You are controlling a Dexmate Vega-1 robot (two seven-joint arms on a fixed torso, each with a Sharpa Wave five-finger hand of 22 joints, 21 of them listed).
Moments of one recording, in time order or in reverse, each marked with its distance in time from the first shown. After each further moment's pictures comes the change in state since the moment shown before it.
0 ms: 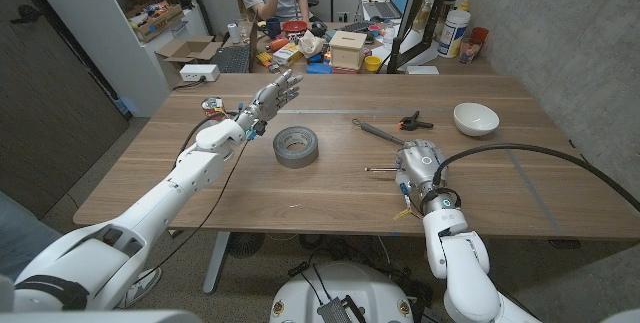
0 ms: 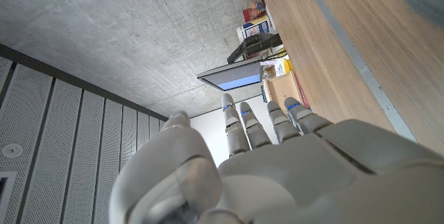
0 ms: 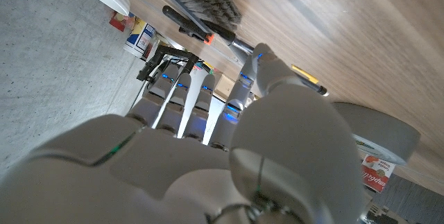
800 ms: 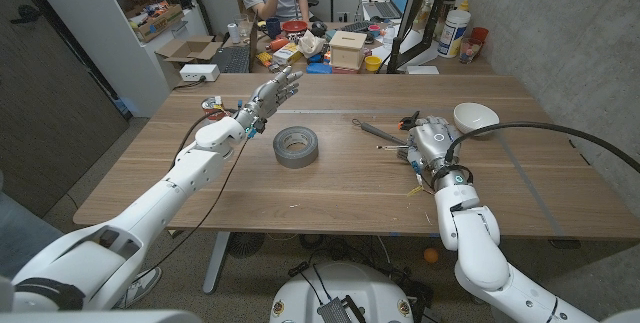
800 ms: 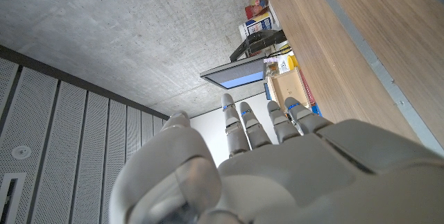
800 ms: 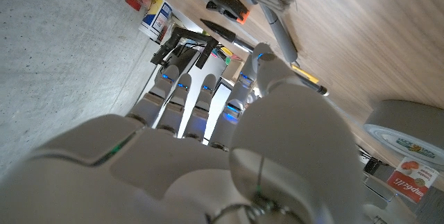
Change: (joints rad) left arm 0.015 0.014 -0.004 -0.048 0.007 0.005 0.031; left_hand 0.000 0.000 0.000 0.000 0.000 0.000 0.000 0.000 0.000 0.000 0.000 0.000 0.000 0.000 0.000 0.000 0.000 0.000 0.000 0.000 0.000; right arm 0.063 -0.043 0.088 0.019 0.039 0.047 -0.018; right_hand 0.001 -0.001 0.000 0.000 -0.001 0.000 0.000 0.003 0.000 0.005 -0.005 0.000 0.000 -0.004 -0.004 0.000 0.000 -0.004 -0.004 0.000 0.000
